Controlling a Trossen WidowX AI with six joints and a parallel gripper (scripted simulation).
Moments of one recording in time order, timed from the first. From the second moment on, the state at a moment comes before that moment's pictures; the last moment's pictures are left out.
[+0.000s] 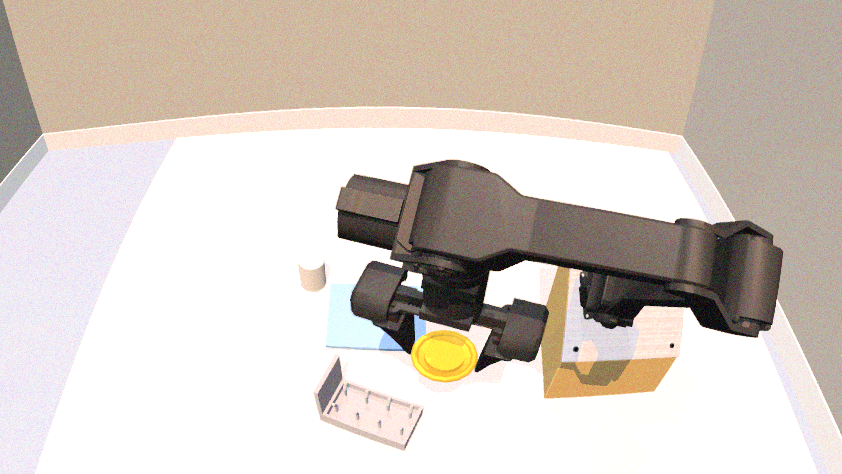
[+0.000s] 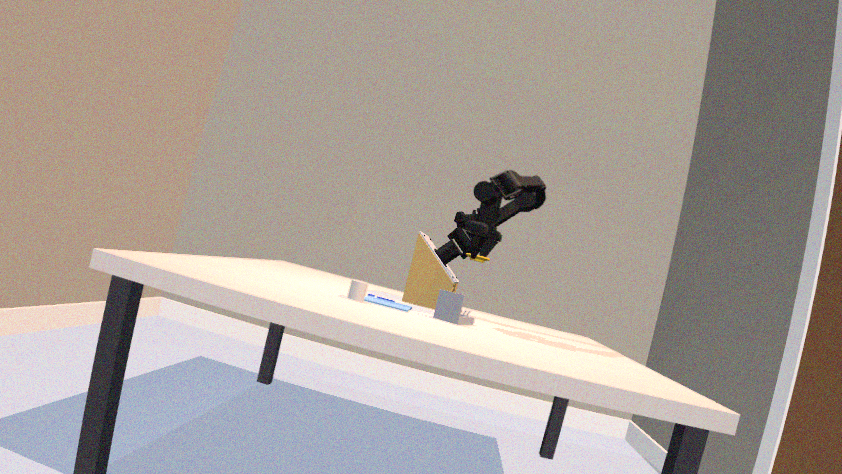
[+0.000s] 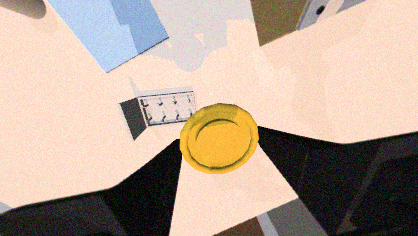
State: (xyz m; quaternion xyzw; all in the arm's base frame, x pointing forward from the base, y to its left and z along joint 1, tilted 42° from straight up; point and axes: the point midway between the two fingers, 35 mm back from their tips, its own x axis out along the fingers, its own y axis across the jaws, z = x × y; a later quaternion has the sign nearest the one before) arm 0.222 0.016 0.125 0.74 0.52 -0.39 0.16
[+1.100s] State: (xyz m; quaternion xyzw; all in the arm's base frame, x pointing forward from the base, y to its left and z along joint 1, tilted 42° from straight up) arm 0.226 0.025 0.037 0.57 0.50 -0.49 0.43
